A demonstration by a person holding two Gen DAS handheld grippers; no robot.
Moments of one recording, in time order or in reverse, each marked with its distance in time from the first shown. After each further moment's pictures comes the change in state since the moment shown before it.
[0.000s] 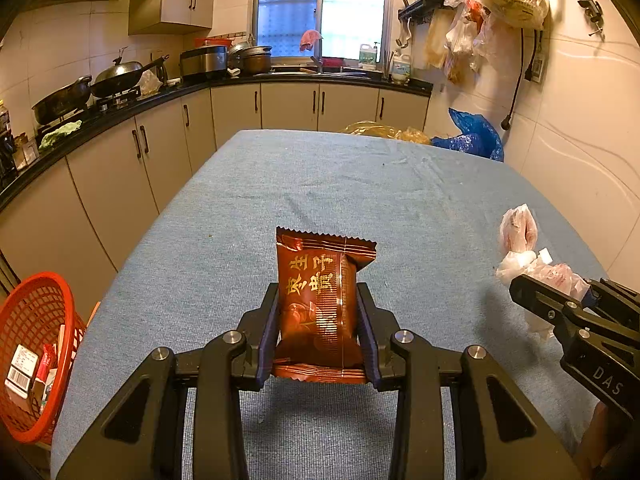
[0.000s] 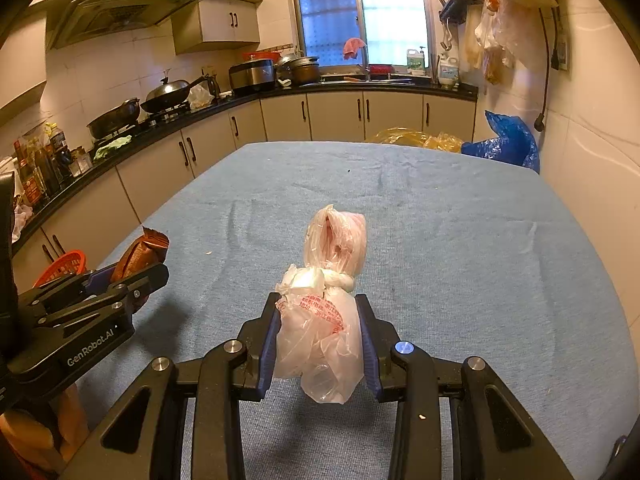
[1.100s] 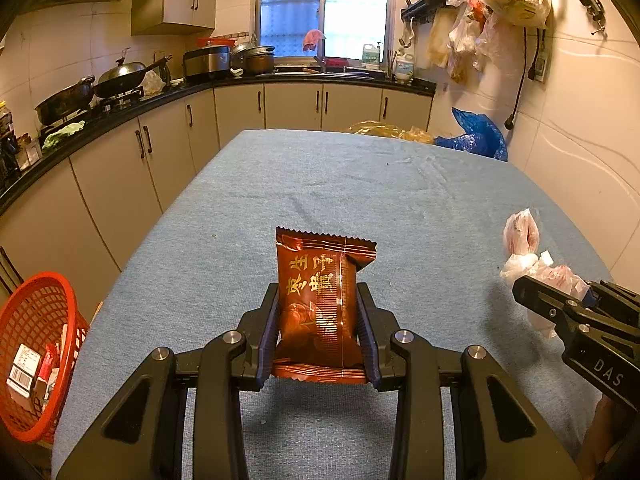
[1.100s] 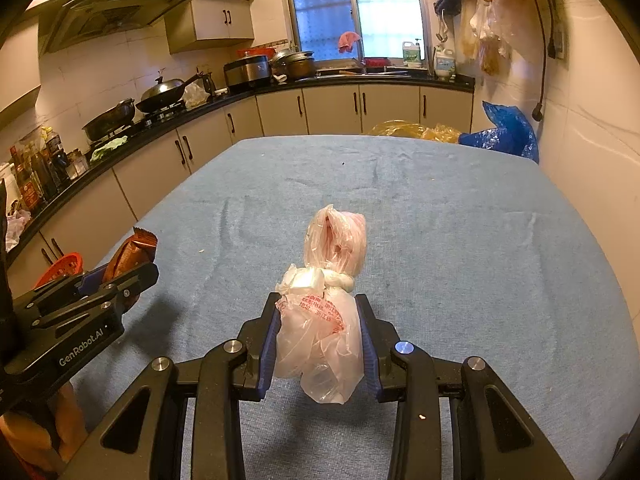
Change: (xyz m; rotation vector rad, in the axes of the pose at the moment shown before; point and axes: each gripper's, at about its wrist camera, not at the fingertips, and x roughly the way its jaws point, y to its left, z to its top) left arm 0.002 0.002 0.001 -0.002 -0.003 0.016; right arm 0.004 -0.005 0.003 0.023 0.023 0.006
